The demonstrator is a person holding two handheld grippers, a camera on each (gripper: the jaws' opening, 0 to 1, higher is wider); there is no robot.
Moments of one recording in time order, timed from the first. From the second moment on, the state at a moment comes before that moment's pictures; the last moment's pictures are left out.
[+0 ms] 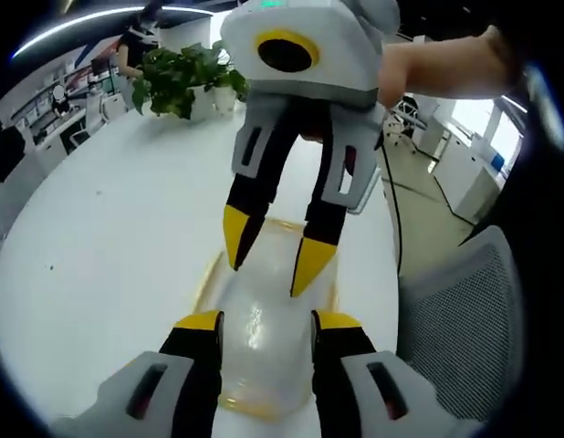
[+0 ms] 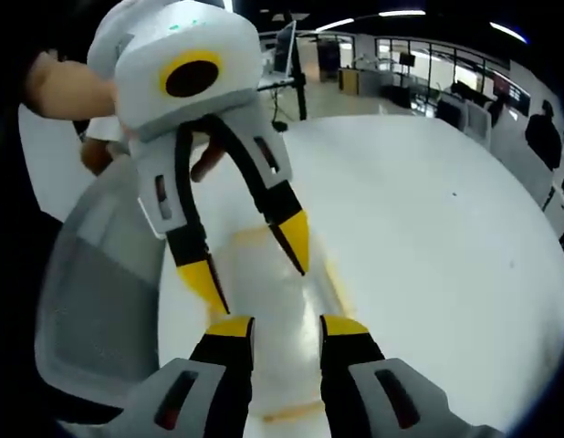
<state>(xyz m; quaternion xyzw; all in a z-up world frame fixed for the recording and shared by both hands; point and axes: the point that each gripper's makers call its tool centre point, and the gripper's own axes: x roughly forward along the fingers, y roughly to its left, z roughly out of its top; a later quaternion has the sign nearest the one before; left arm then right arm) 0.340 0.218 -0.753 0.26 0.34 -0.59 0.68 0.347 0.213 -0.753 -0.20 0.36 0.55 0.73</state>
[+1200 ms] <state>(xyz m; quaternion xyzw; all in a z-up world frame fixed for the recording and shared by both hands) 0.325 0.219 -0.762 0.32 0.33 -0.59 0.66 0.374 0.211 -0.763 -0.24 0.37 0.56 0.70</state>
